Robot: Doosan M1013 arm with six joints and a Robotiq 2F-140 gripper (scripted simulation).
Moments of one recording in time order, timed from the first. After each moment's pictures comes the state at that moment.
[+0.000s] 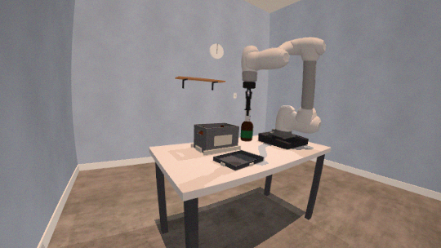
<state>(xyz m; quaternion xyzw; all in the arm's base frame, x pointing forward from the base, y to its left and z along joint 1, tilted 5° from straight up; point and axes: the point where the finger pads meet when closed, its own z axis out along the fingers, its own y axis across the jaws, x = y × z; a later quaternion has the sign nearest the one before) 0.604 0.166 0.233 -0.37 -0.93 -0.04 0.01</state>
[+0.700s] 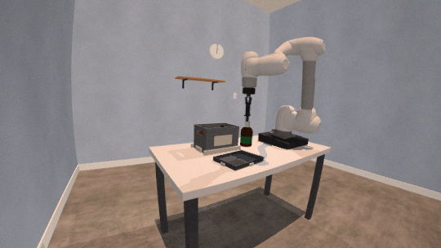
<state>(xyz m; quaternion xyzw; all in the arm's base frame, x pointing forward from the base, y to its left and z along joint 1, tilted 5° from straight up) 0.605 0.168 0.198 -0.37 -0.93 -0.04 0.01</state>
